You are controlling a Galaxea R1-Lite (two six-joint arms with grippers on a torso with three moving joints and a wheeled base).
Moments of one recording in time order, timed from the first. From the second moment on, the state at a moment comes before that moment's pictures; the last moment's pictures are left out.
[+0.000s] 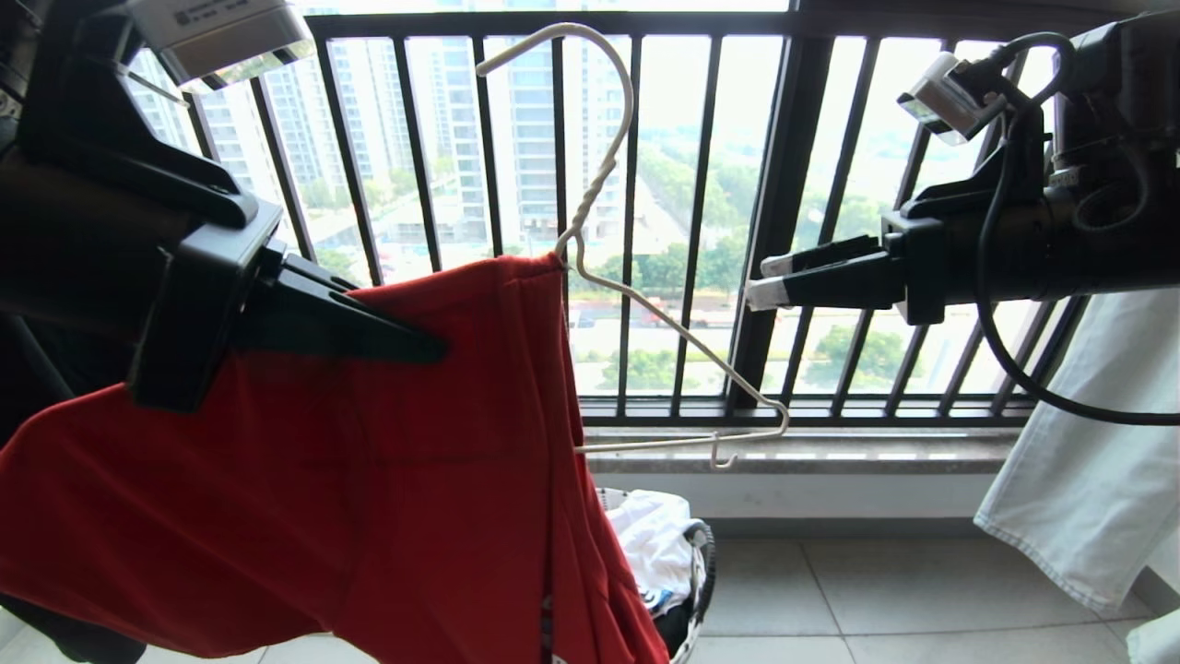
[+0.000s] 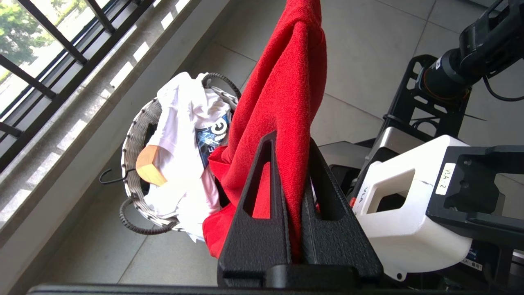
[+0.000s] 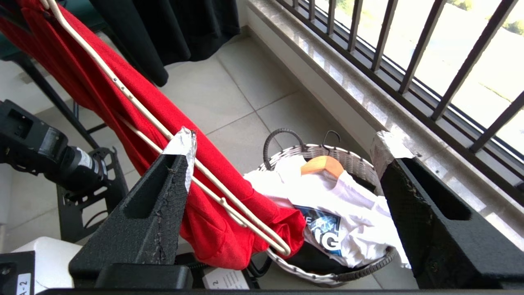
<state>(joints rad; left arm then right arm) -0.45 1.44 -1.69 0.85 -0.59 0.35 0.27 1.61 -1.46 0.20 0.81 -0.12</state>
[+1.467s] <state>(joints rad) -0.40 1.37 -1.45 0.39 -0.65 0.02 0.50 1.74 -1.34 0.25 0.55 0.59</state>
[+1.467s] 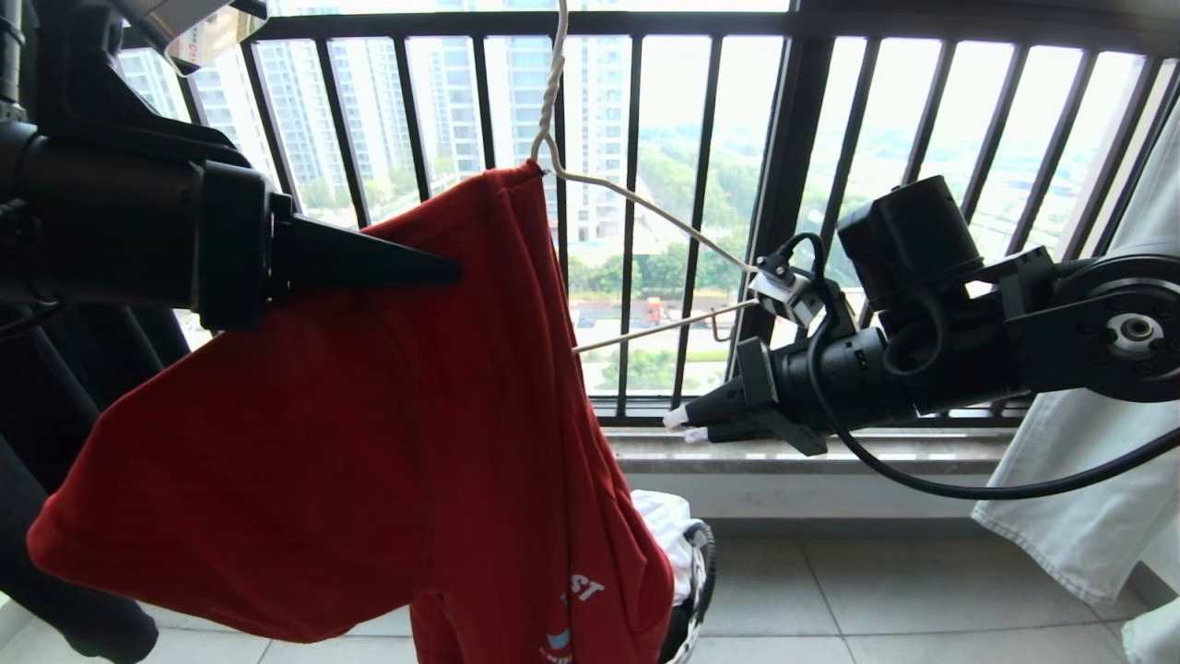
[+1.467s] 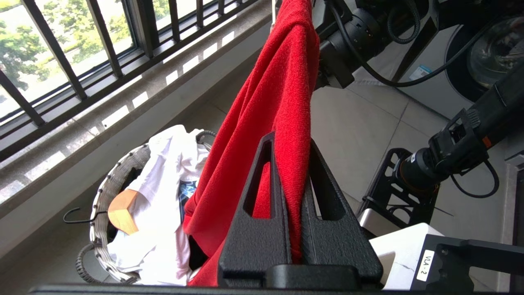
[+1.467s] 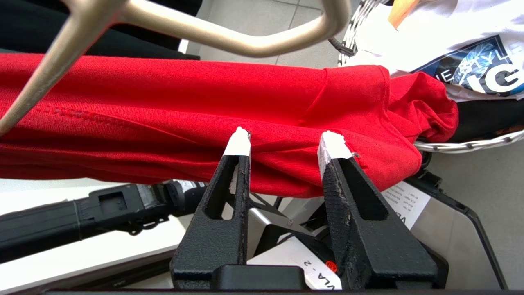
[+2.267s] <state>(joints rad) -0.39 1.35 -1.32 0.16 -0.77 -0.05 0.66 1.76 -1.38 0.25 0.26 0.72</state>
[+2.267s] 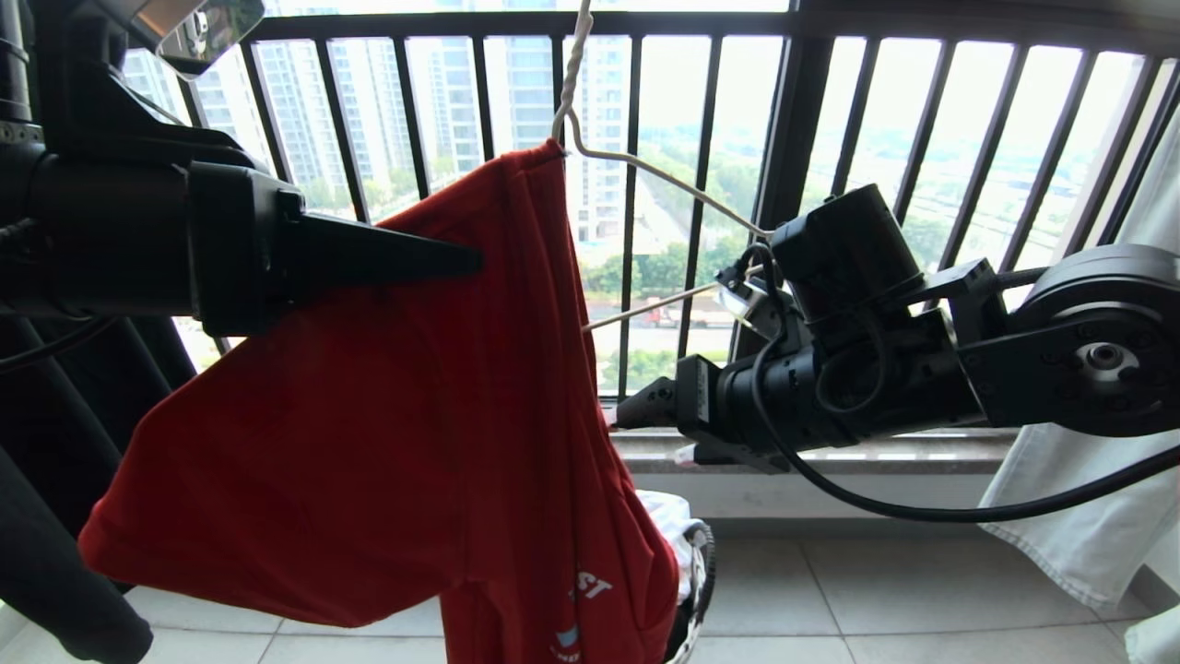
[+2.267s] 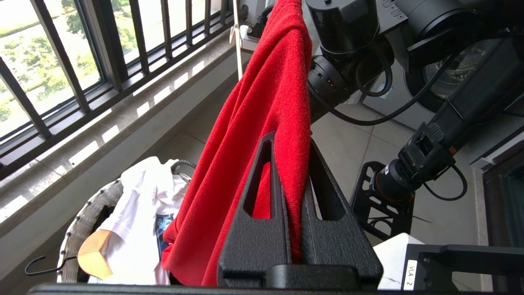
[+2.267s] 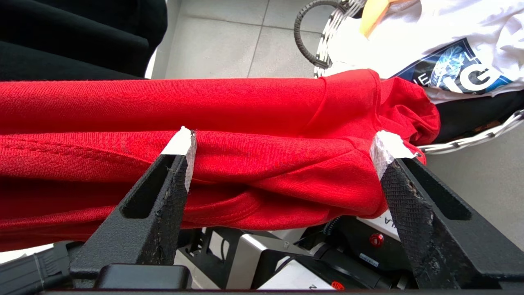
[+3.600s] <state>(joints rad) -0.38 1.44 -1.32 0.07 -0.75 -0.06 0.85 1.77 -1.38 0.35 -0.07 0.62</state>
